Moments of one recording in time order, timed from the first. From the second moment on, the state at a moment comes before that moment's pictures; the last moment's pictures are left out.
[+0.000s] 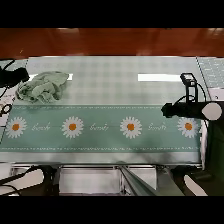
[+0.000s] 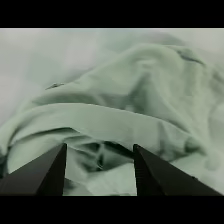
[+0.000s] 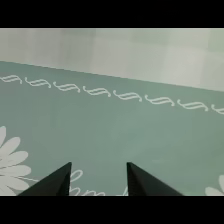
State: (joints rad) left arm 0.34 -1.36 1.18 1.42 -0.78 -1.53; right arm 0.11 -0.87 0.68 -1.40 0.90 1.53
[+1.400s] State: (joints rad) left arm 0.19 -1.27 1.84 0.98 -1.14 -1.43; right arm 0.12 -0.59 0.66 -1.25 0.83 1.51
